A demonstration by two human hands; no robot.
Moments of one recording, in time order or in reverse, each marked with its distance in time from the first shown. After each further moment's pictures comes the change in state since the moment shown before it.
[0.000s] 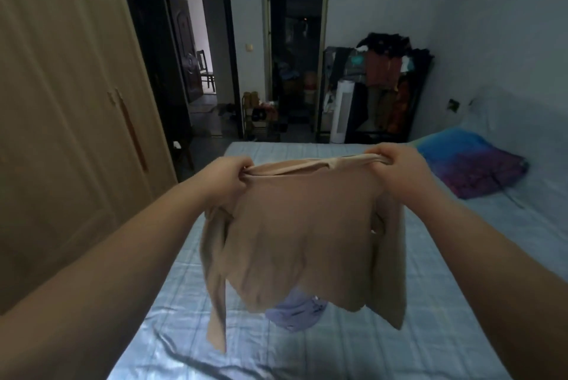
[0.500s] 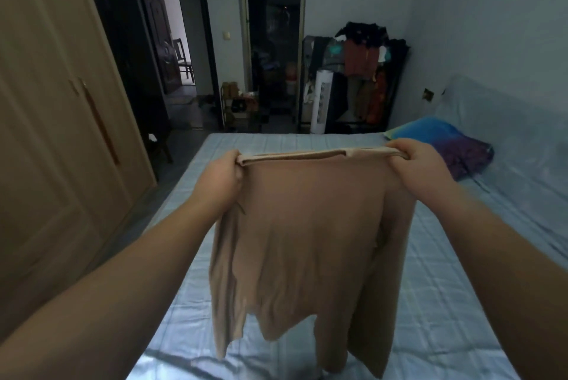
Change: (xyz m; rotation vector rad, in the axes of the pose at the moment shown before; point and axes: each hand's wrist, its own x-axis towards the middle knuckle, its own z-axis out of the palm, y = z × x) left_hand 0.003 0.072 0.073 -0.191 0.292 -0.121; right_hand -0.017 0.084 -0.067 -0.017 0.047 0.054
